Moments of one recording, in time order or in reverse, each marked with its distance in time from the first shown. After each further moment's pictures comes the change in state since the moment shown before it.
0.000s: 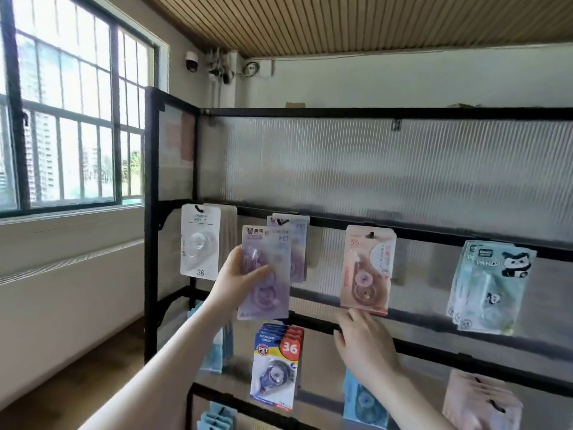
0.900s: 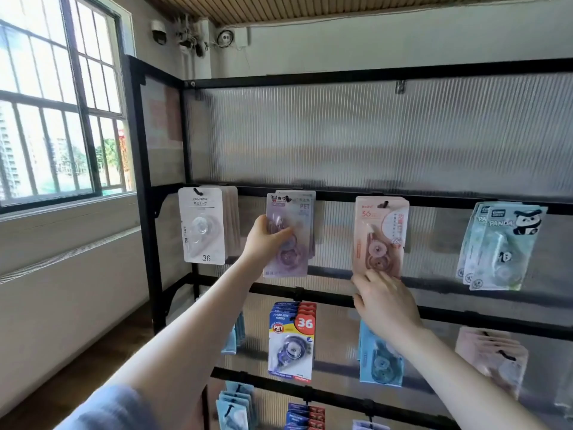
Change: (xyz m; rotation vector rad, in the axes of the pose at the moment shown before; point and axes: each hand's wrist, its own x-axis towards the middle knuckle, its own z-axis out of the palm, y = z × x) left_hand 0.051 -0.003 0.020 0.071 -0.073 -0.089; right_hand 0.009 -0.009 -0.018 -0.128 -0.029 0.068
